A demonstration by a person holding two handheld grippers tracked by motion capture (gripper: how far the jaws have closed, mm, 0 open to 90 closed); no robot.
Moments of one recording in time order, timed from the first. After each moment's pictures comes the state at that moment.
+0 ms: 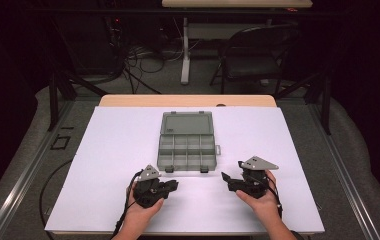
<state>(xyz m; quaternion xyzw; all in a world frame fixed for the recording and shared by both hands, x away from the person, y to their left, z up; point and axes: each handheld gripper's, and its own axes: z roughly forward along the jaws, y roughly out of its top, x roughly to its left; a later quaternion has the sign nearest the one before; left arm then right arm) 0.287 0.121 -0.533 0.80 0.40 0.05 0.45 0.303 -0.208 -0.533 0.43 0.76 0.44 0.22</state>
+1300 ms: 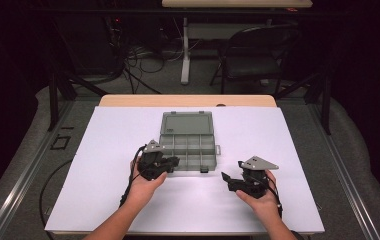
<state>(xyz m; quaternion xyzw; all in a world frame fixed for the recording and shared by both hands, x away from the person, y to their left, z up) 0.349 0.110 -0.506 0.80 0.40 0.08 0.44 0.303 -0.208 -0.532 0.43 0.76 0.44 0.22</state>
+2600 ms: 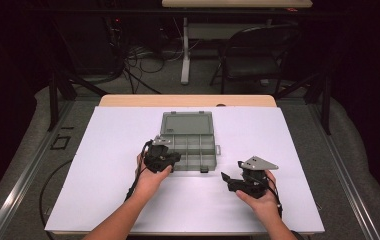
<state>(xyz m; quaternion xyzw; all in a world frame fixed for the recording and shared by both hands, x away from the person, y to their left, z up) 0.377 0.099 -0.523 0.80 0.43 0.08 0.41 0.303 -0.208 -0.533 0.43 0.76 0.44 0.22</state>
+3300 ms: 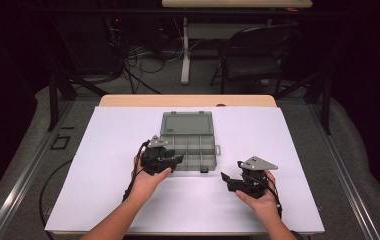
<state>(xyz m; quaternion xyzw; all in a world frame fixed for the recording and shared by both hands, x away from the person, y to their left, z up) 0.364 0.107 -0.510 0.80 0.40 0.10 0.43 0.302 -0.206 -0.532 0.43 0.76 0.44 0.22</state>
